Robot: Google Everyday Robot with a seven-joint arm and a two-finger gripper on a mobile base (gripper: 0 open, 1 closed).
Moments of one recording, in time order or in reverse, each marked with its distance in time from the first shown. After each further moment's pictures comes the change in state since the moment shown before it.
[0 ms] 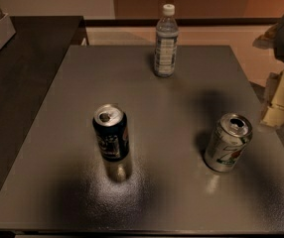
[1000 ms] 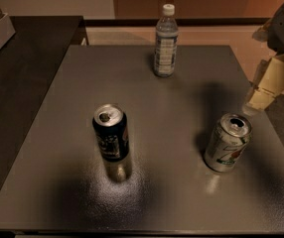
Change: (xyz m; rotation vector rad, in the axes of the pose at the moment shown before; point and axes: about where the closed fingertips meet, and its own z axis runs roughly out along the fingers) arm -0.004 -0.034 0.012 0.031 -0.057 0.097
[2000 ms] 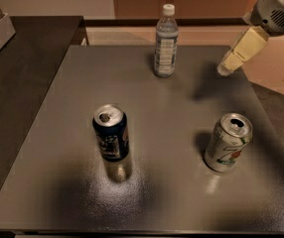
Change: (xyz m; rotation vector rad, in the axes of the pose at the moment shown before) arm -0.029 -0.095 0.036 0.039 -0.196 0.177
